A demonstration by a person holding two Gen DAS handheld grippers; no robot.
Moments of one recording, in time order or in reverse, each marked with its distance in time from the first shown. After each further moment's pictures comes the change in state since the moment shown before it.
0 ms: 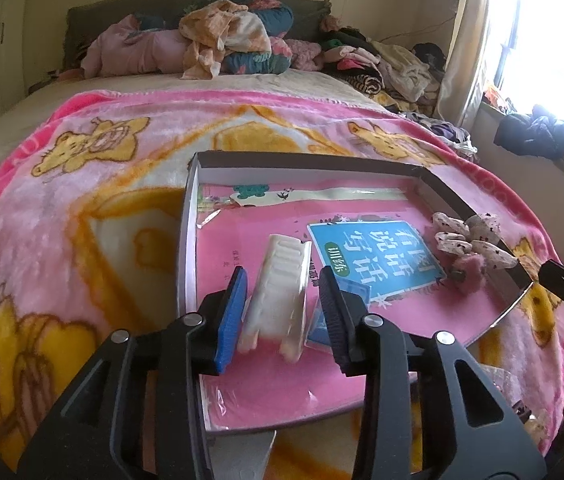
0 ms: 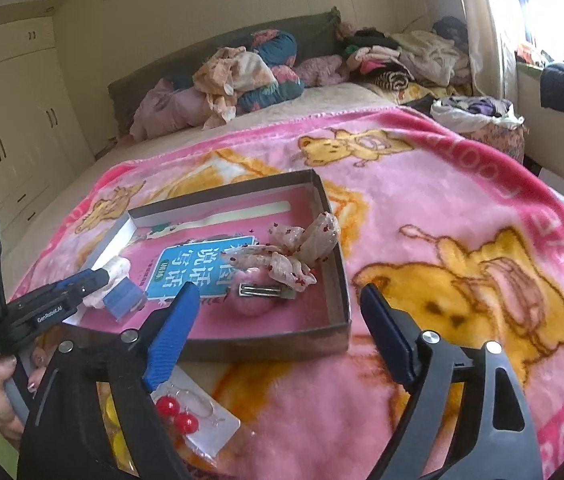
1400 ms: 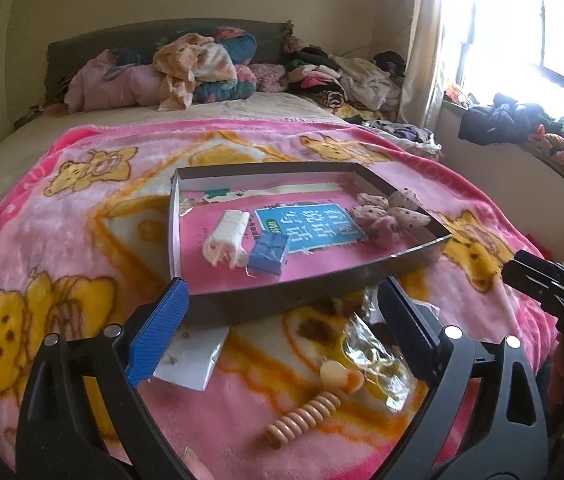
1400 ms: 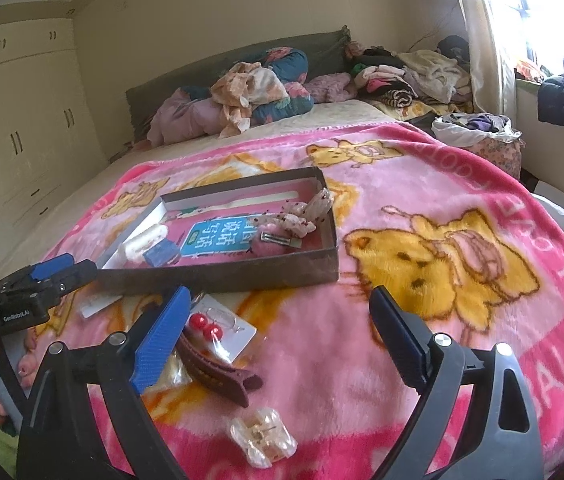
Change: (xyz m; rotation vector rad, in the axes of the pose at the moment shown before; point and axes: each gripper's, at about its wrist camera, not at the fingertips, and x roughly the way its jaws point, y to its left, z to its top) left arm -0.091 -0.037 -0.047 0.110 -0.080 -0.064; right arm -0.071 0.008 -0.047 -0.038 -0.045 0.025
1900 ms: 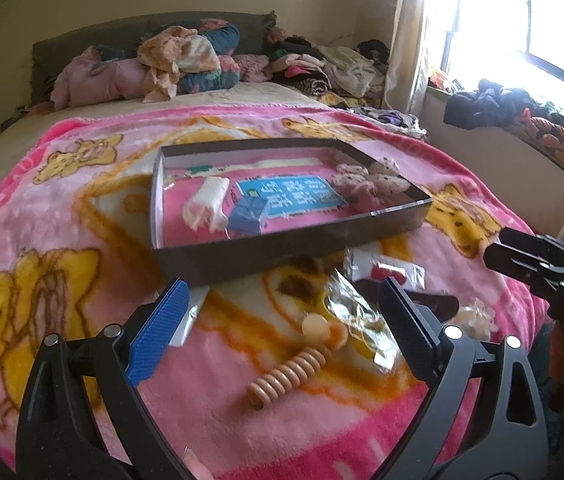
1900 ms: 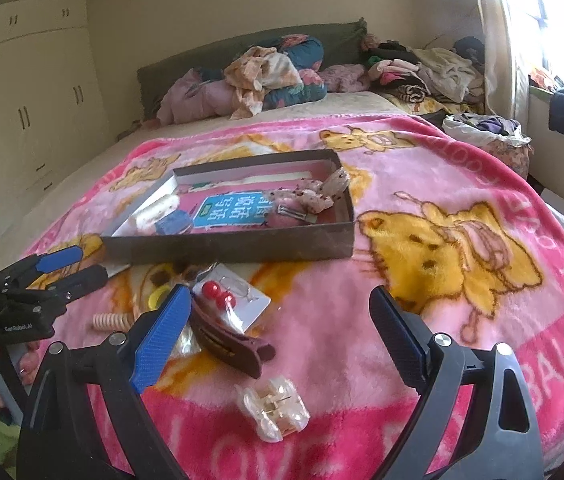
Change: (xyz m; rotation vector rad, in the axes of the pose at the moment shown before) left arm -0.003 -0.008 -0.028 0.036 0.037 -0.048; right arm -0.001 0.016 -0.015 -0.075 0.057 0.010
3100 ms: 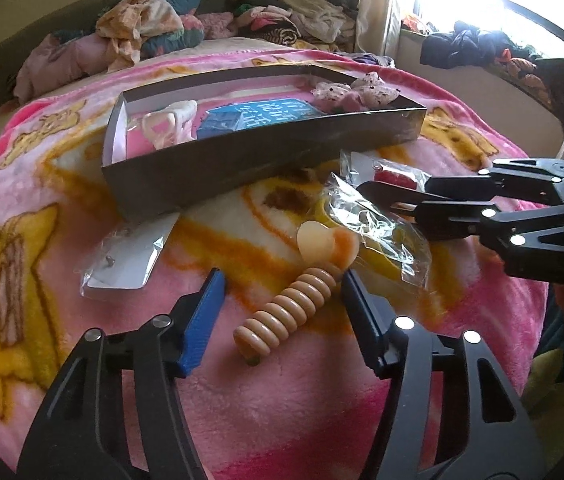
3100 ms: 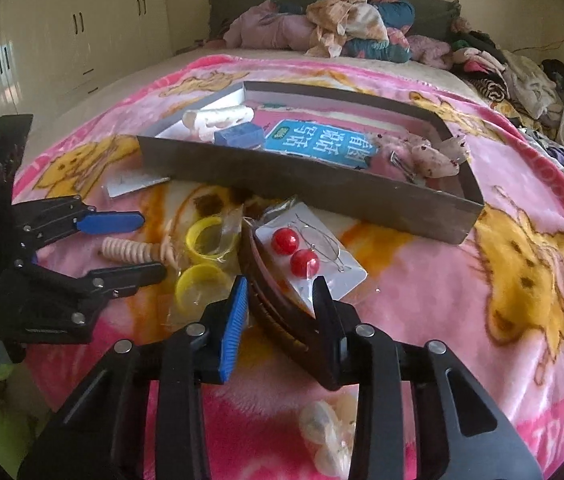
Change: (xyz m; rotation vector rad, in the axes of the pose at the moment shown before) left arm 0.035 0.002 -0.036 0.111 0.166 -0.062; right arm 0.067 0.050 -0.011 -0.256 0.223 0.133
